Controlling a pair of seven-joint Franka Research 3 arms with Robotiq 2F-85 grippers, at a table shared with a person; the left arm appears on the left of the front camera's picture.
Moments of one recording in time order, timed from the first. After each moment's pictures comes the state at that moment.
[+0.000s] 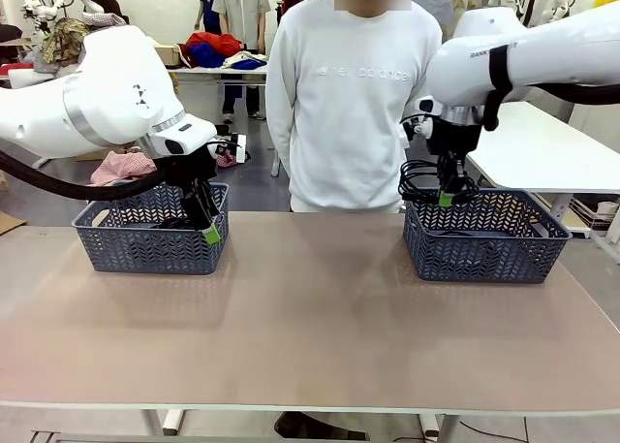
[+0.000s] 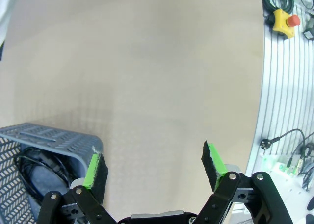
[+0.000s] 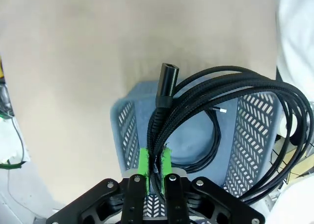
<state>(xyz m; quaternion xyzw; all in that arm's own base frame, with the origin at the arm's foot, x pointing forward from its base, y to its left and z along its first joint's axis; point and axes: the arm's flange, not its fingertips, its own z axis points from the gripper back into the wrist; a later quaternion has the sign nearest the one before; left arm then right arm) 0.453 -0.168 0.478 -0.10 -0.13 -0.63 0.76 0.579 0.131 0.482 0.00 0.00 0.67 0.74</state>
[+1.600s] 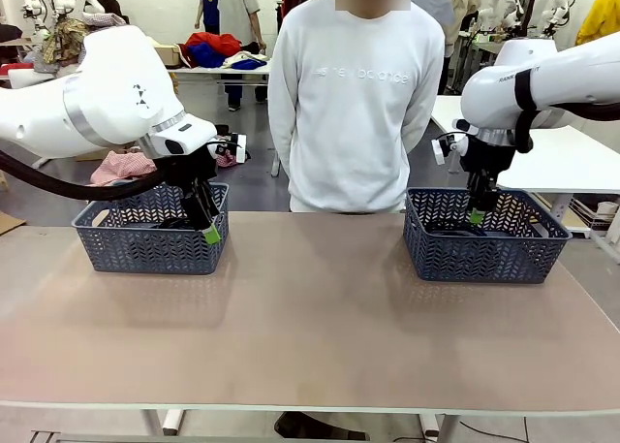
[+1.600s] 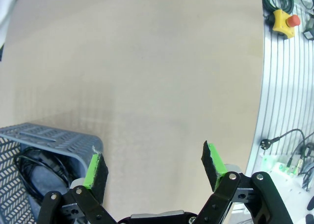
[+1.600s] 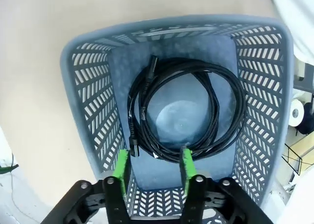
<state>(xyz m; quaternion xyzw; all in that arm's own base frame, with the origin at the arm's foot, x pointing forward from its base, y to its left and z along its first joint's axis) 0.453 -0.168 0.478 -0.10 -0.13 -0.63 0.76 0.596 0.057 0.443 0.00 -0.01 0.64 0.77</state>
